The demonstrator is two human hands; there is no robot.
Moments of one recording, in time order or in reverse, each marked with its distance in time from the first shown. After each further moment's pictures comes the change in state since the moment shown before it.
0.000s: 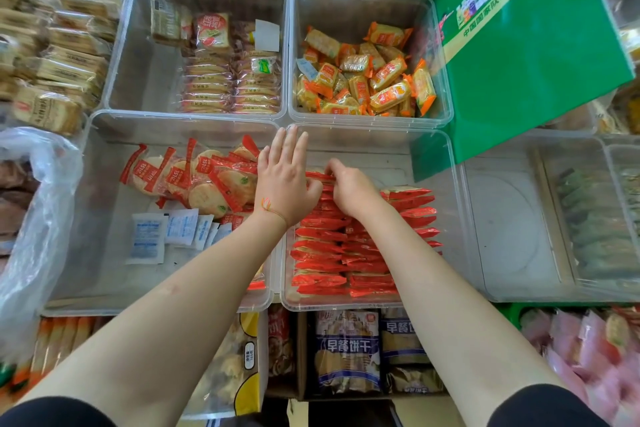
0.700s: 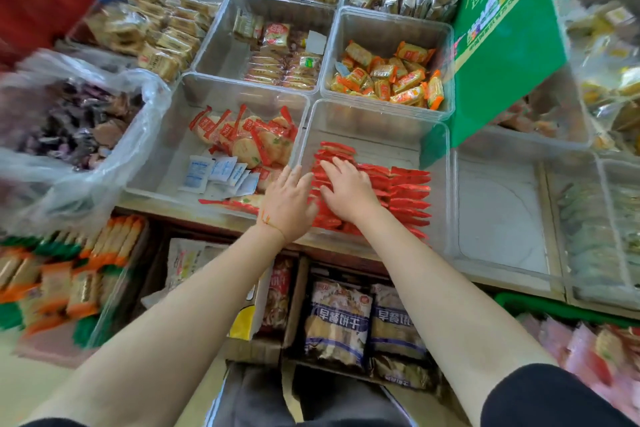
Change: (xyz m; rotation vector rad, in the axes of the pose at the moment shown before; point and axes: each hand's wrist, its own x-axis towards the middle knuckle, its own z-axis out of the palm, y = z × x) left_hand -0.153 0.035 -0.009 0.040 -0.094 -0.134; right_hand -0.116 -0.007 0.018 -0.188 0.053 -0.321
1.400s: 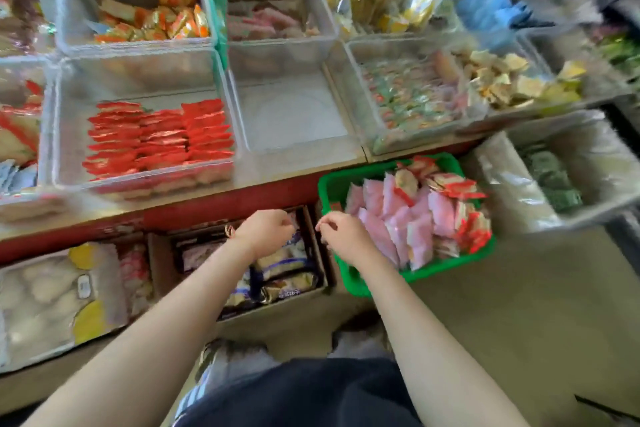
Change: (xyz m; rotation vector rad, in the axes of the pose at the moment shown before) left_hand -0.142 0.263 0.105 -0.197 -0.553 0.200; right_hand -0.368 0.194 0.048 0.613 0.153 0.644
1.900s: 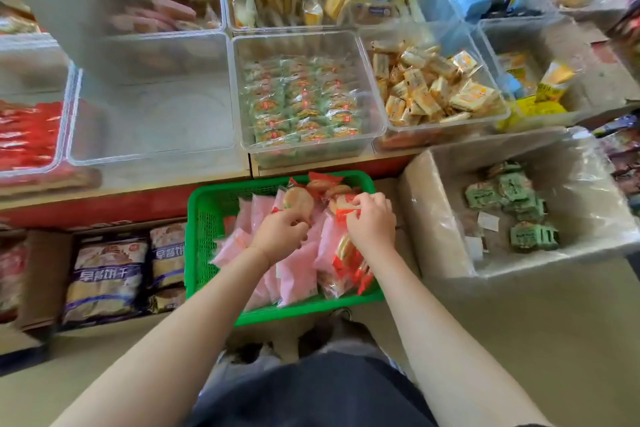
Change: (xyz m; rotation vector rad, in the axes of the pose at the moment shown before) left_hand 0.128 0.311 0.155 -0.328 0.120 -0.113; right_hand 0.096 0.256 -0.261 -0.239 0.312 0.006
